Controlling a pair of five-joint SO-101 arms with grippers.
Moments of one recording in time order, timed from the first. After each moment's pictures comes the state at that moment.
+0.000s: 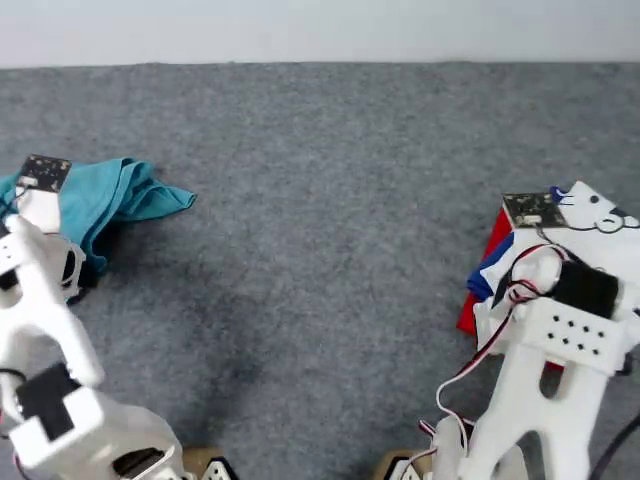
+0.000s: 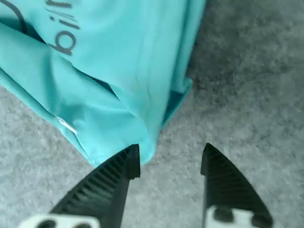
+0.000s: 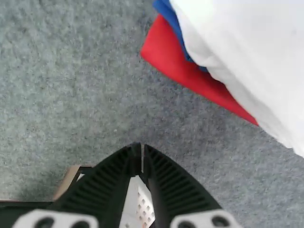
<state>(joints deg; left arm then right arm) -38.9 4.4 16.2 67.6 -32.3 18.2 -38.1 30.8 100.6 21.2</state>
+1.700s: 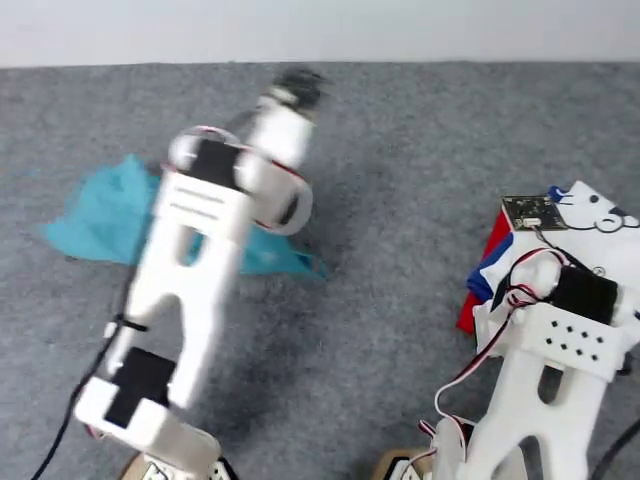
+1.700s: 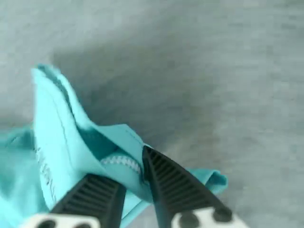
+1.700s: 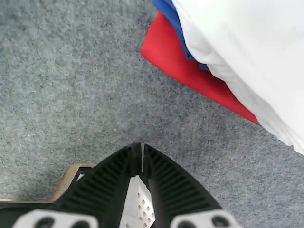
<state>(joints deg) 19.9 4.9 -12.4 87.3 -6.4 18.2 -39.2 31.2 100.6 21.2</state>
